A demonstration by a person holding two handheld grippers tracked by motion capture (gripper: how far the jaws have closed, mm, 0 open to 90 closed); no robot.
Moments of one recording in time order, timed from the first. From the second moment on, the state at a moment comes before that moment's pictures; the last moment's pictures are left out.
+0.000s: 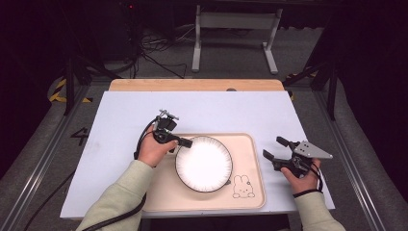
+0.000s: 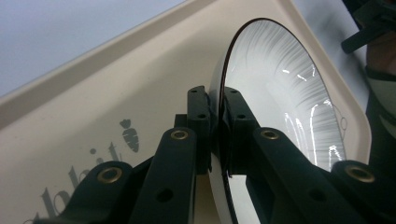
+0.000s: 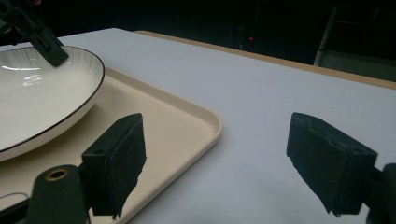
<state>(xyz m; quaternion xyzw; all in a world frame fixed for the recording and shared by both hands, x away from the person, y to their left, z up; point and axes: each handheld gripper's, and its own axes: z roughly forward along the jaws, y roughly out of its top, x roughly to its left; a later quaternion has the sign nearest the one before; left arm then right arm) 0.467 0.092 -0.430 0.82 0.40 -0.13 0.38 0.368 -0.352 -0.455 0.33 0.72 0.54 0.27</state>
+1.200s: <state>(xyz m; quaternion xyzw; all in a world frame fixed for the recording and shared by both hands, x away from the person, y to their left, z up) 0.441 0.099 -0.418 0.83 0.38 -0.04 0.41 0.370 -0.354 -0.455 0.33 0.72 0.55 0.26</state>
